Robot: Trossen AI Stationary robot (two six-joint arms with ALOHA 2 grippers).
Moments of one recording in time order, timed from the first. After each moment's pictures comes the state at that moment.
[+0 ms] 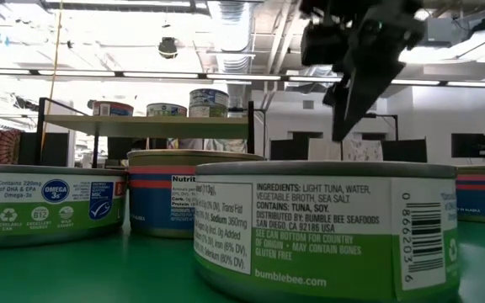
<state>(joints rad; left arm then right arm) -0.47 1.33 1.17 -0.32 -0.57 -0.40 0.06 1.56 1.06 -0.61 -0.15 0.16</state>
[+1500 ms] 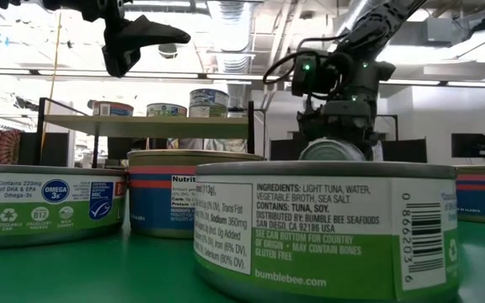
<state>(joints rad) -0.42 1.22 0.64 0.40 -0.45 -0.71 -0.21 1.71 0.98 -0.59 -0.24 0.29</state>
